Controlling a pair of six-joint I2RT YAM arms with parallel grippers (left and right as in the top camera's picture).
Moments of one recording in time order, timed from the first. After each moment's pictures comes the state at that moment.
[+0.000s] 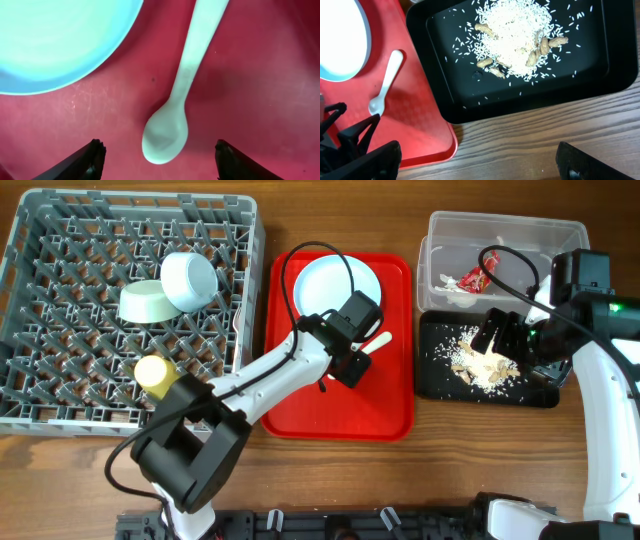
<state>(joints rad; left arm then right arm) -0.74 1.89 1.29 -0.67 -0.06 -0.07 -0.14 1.39 1.34 -1.32 -0.13 0.27</state>
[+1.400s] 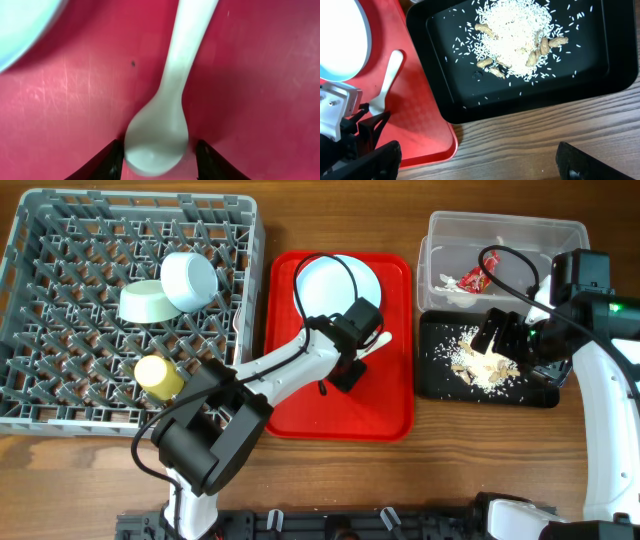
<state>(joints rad) -0.75 2.00 1.30 -0.71 -0.03 -0.04 -0.14 1.39 1.34 -1.32 -0.13 0.27</state>
